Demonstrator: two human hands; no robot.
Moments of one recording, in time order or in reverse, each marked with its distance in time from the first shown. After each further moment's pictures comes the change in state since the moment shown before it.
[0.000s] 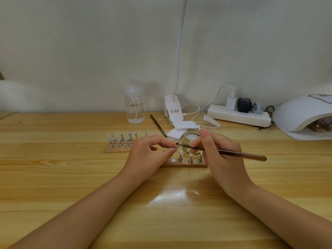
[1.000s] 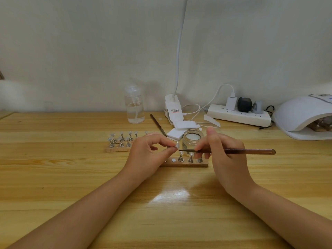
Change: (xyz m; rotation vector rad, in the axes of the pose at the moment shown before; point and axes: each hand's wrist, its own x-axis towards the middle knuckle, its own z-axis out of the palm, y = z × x) left_hand 0.000 0.002 -0.001 -0.005 -0.026 -0.012; right_hand 0.000 0.003 -0.003 -0.019 0.041 0.012
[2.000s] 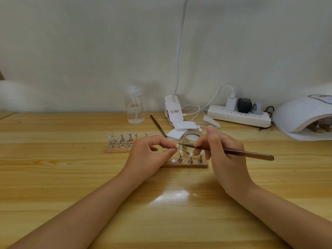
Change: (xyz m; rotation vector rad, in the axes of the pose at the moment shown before) left_hand 0.000 0.000 0.000 -0.013 0.008 -0.005; right_hand 0.000 -0.003 0.001 -0.004 -0.001 -0.010
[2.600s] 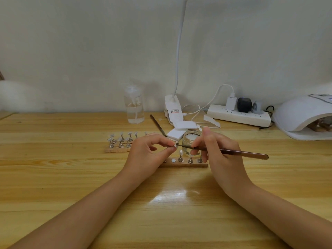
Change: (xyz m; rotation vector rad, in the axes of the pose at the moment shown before) left_hand 0.001 -0.001 -0.001 0.018 -0.003 0.026; right_hand -0.001 -0.003 0.003 0.024 -0.052 0.033
